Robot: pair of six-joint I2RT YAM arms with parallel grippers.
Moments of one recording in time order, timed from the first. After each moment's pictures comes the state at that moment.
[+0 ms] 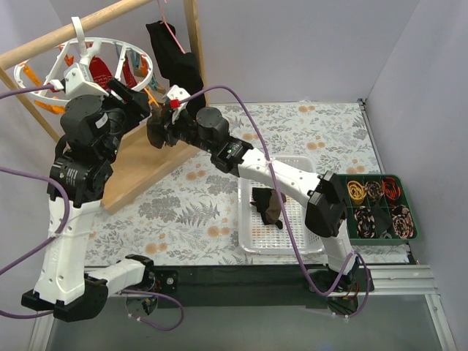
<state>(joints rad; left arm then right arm) -0.30 1.10 1.72 -0.71 -0.33 -0.60 1.02 2.04 1.92 0.27 -0.16 0.06</state>
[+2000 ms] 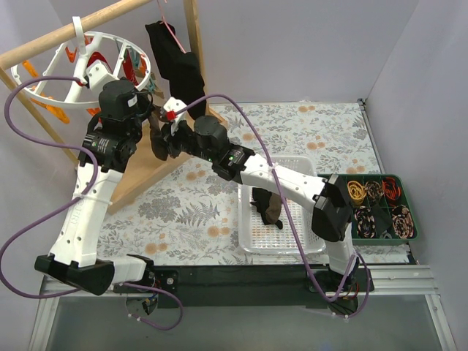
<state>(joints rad) -0.30 1.27 1.68 -0.65 -0.54 -0.65 1.06 1.98 1.84 0.18 -0.13 0.02</state>
